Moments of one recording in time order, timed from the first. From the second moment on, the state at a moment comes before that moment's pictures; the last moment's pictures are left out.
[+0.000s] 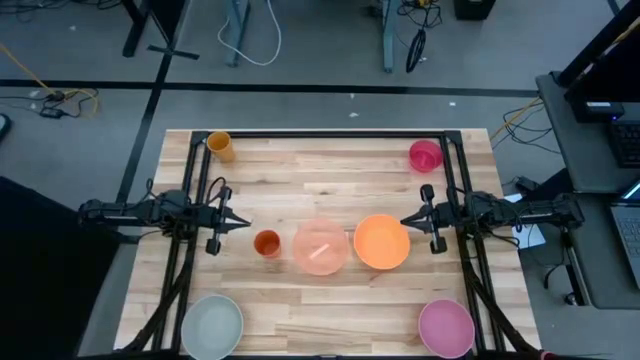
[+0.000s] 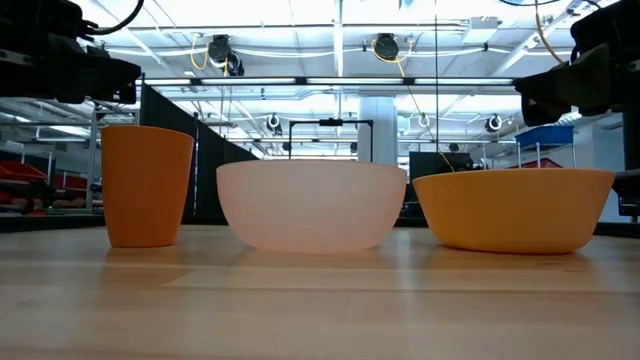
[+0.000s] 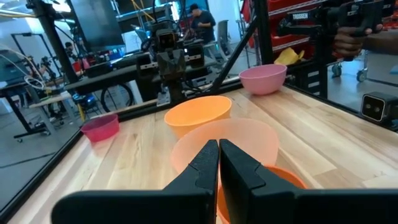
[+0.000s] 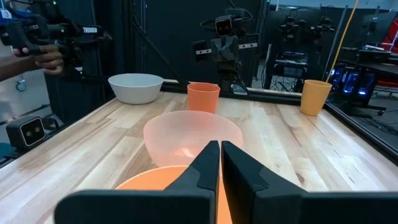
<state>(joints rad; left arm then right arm) -0.02 0.02 0.04 -0.04 0.15 0.24 0.05 0.06 0.01 0.02 -0.05 -0.06</state>
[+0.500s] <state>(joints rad) -0.02 0.02 0.04 -0.06 0.05 0.00 0.03 0.06 0.01 0.02 0.01 -0.11</state>
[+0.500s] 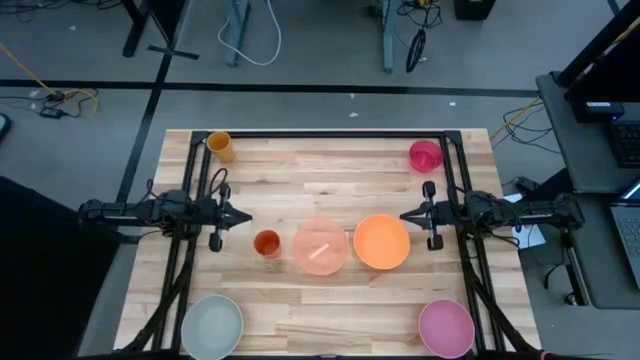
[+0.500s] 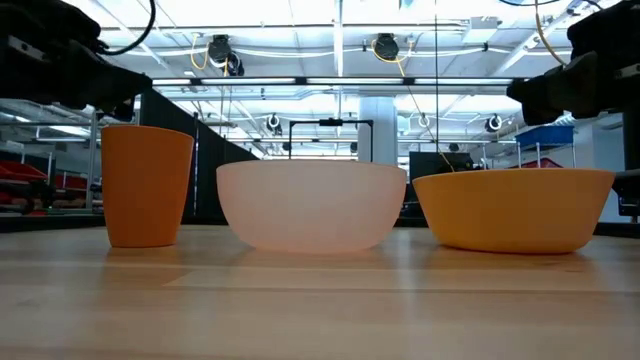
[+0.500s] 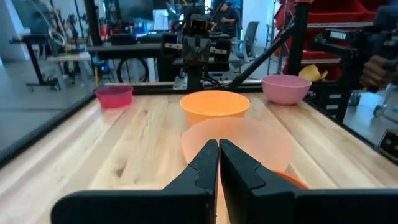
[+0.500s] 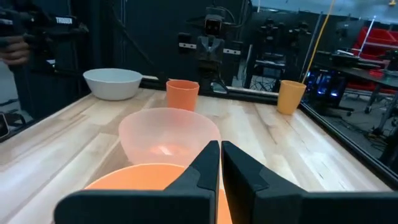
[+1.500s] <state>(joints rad) -0.02 0.43 0.60 -0.39 0.01 0.06 0.01 0.80 0.72 -0.47 0.06 -0.05</state>
